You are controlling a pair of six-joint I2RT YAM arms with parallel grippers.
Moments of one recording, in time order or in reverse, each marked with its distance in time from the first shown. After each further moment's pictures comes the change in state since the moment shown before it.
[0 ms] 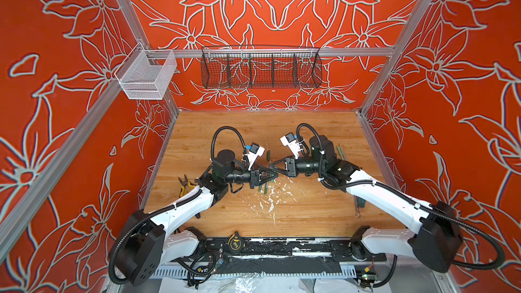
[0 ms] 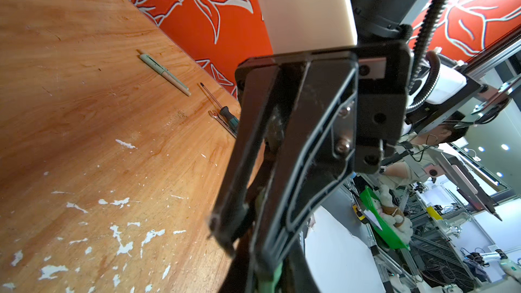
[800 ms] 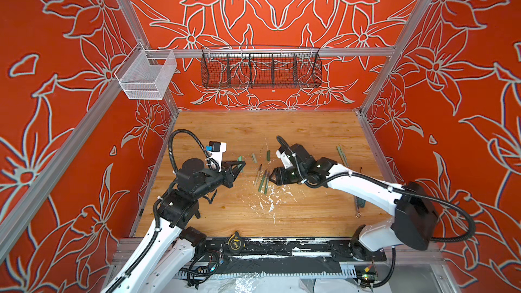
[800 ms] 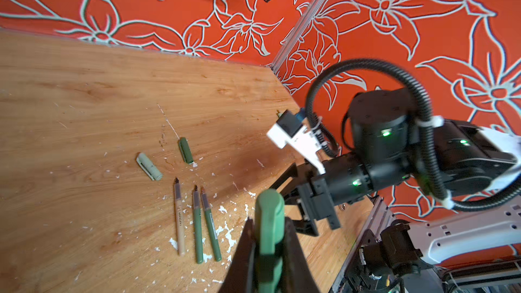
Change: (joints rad) left arm 0.135 -0.552 0.122 -0.747 -0.530 0.121; right arm 0.135 0.249 0.137 -0.441 0.513 -0.006
